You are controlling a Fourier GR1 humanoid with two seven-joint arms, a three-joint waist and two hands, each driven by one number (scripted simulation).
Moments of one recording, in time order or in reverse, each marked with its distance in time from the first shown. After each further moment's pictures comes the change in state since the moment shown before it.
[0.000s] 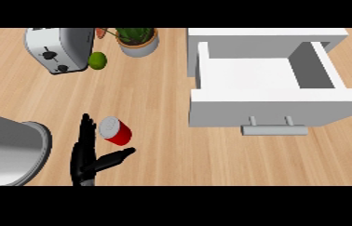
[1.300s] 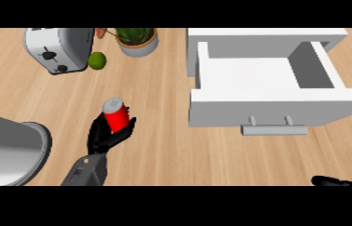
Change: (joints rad) left arm -0.362 0.033 0.097 0.533 0.054 -0.228 -0.236; right arm -0.077 0.001 -0.045 0.034 0.009 0.013 0.017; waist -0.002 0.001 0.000
